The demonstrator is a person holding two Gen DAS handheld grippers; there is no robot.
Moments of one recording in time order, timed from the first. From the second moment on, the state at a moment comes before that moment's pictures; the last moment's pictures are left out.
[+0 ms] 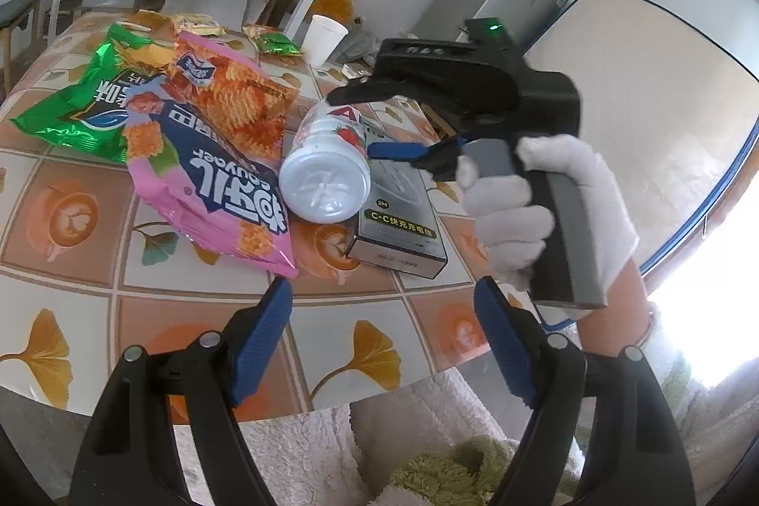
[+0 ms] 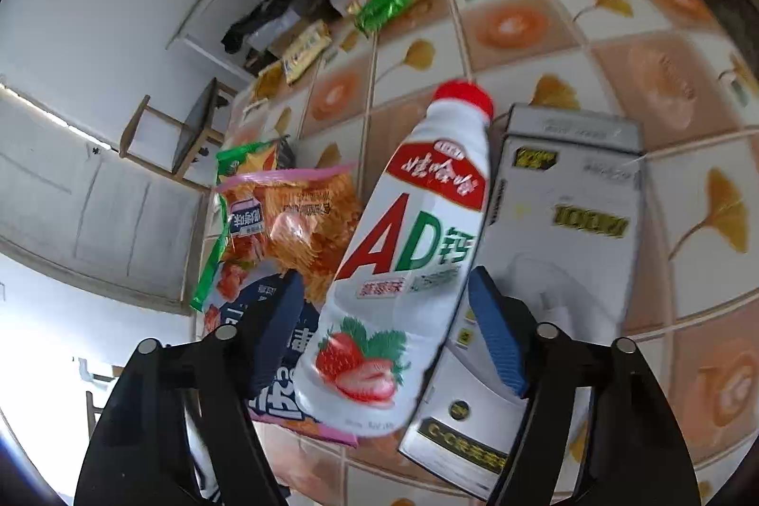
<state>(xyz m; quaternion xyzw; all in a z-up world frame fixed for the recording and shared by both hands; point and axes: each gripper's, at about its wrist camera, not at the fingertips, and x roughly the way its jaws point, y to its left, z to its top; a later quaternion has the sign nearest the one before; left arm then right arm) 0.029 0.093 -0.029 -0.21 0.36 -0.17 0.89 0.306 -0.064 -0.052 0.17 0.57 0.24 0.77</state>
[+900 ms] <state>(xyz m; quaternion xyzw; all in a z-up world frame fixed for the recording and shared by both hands) 0.033 0.089 -0.030 -0.21 0.37 -0.17 0.89 0.283 -0.136 -0.046 0.32 0.55 0.34 0.69</state>
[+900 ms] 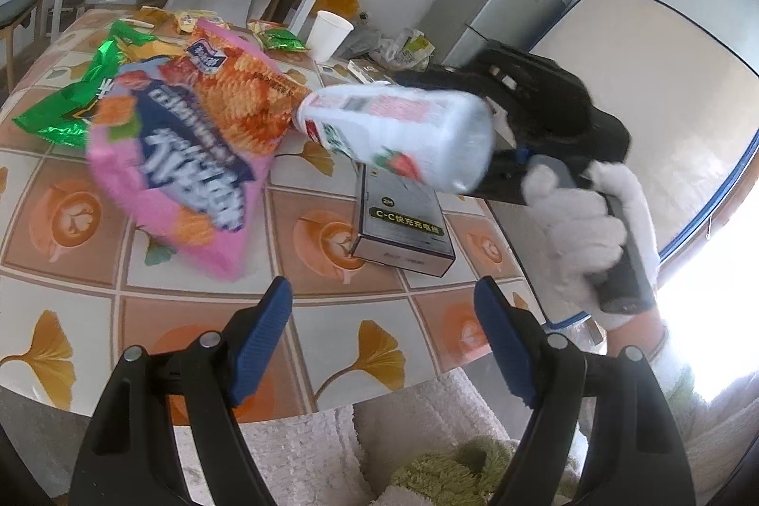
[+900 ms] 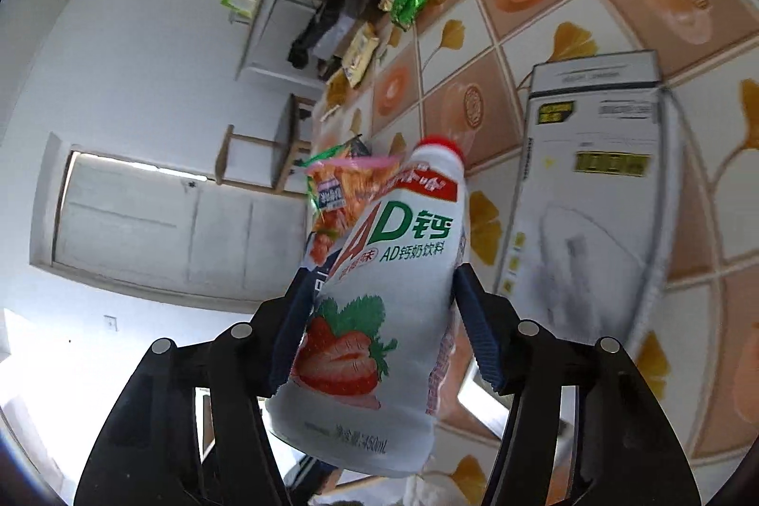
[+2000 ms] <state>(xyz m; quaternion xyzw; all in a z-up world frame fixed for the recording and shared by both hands) 0.119 0.045 -0.021 -0.13 0.38 -0.15 0.90 0.243 -0.217 -0.062 0.27 0.55 0.38 0.69</state>
